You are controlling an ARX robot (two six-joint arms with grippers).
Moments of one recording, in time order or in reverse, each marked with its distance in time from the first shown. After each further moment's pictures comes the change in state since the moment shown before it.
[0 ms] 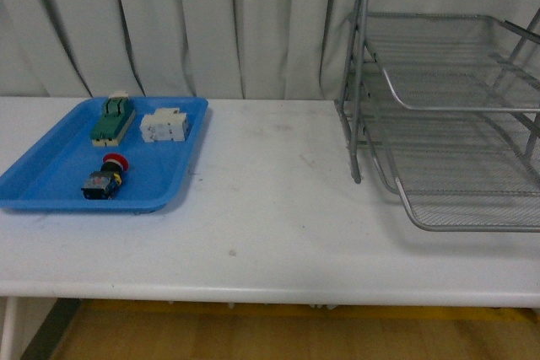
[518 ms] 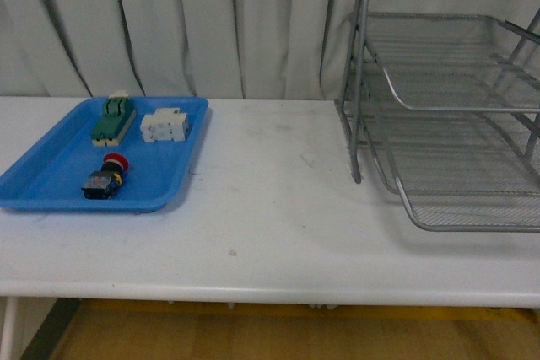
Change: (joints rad) left arm 0.000 0.000 0.000 0.000 0.000 0.000; right arm 0.000 -0.425 -0.041 -0.360 0.000 -0.015
